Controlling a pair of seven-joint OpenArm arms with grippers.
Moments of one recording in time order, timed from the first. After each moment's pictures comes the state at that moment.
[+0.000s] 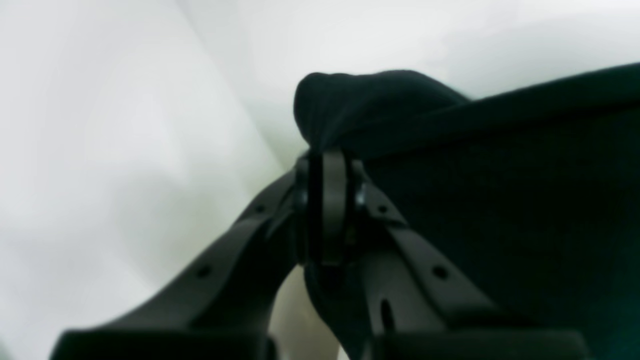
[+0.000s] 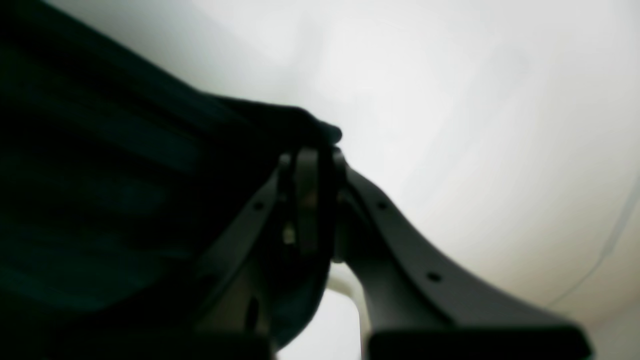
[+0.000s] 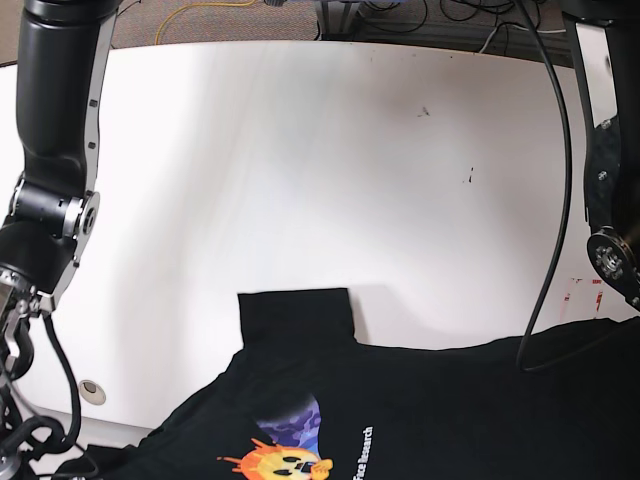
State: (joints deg) left arm -71.7 -23.1 -24.1 91.0 -0.7 -41.4 70.4; right arm 61.8 24.1 3.7 90.7 8.8 30.5 -62.3
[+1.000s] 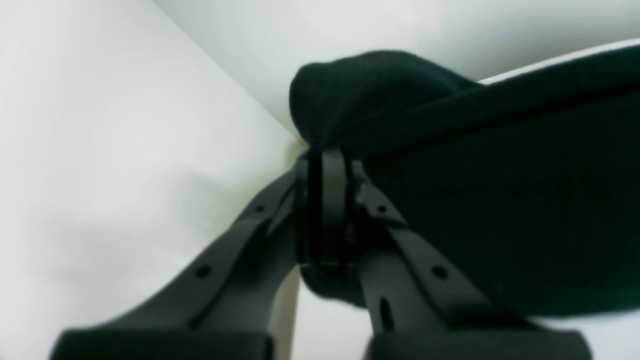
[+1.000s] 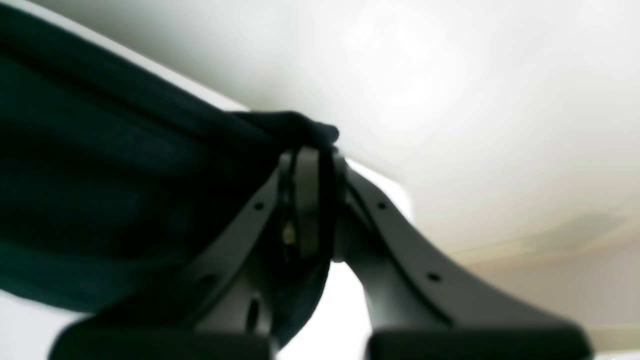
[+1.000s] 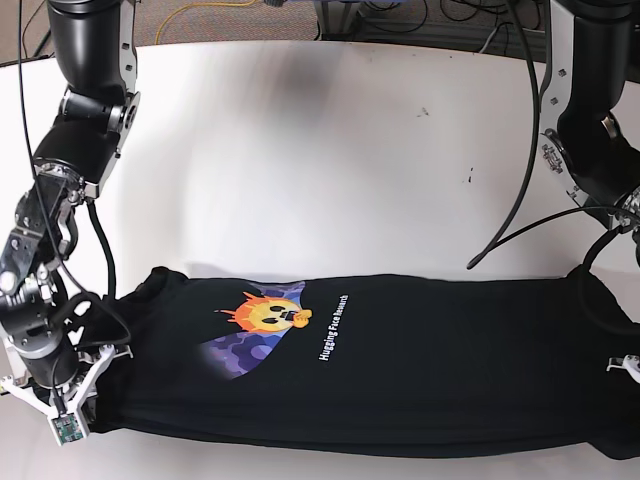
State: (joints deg) left arm -43.7 -19.2 -24.5 101.1 -2.7 -42.3 71.2; right arm 36.0 21.4 11.5 100.1 6.4 32.0 -64.0
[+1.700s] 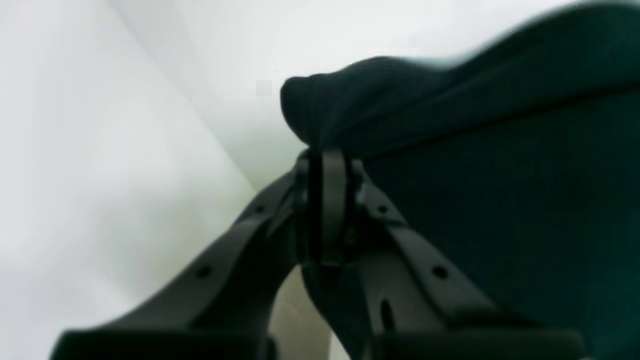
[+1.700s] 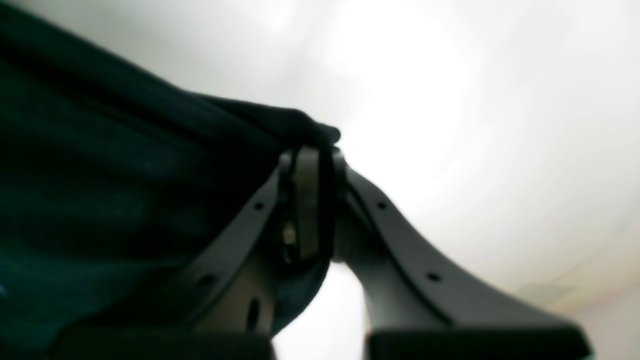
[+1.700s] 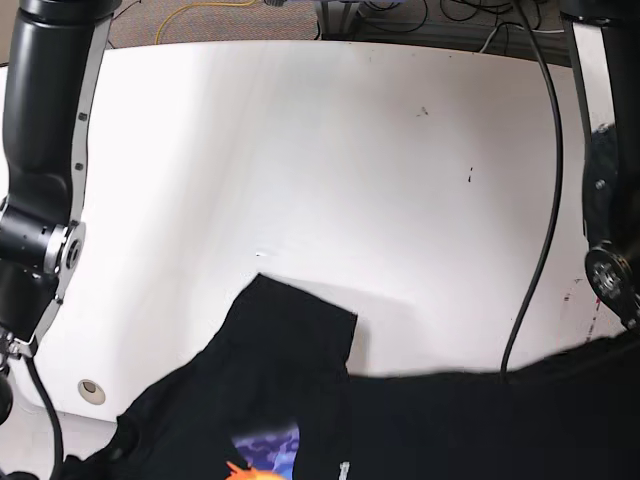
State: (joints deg) left arm -78.7 -20.6 -19.7 85.2 -2.8 -42.4 67.6; right arm 73.6 23.9 1.2 77.8 6.9 32.1 -62.7
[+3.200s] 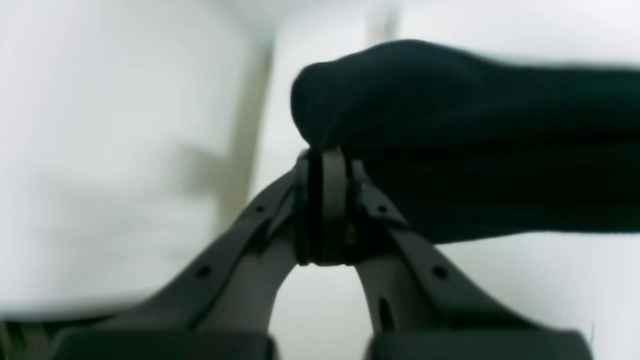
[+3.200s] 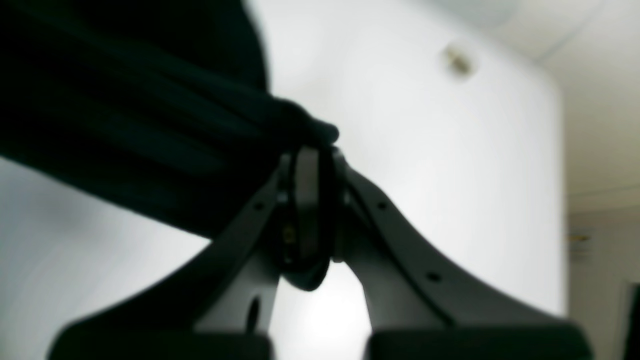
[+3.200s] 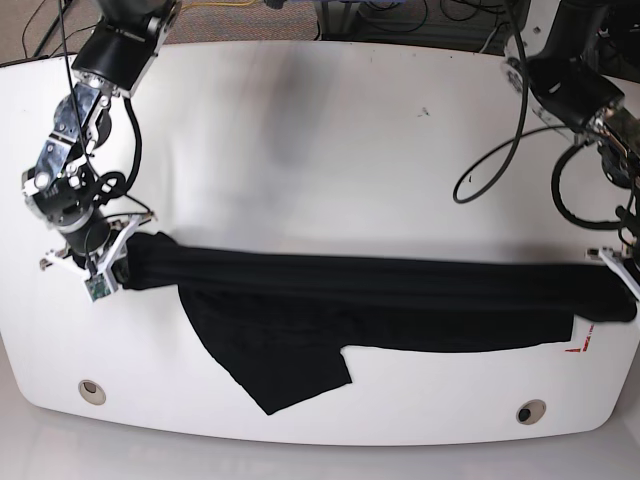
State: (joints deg) left arm -19.5 -14.5 -37.5 110.2 -4.4 -42.4 75.6; right arm 6.1 14.2 27.0 102.8 8.0 41.8 -54.5
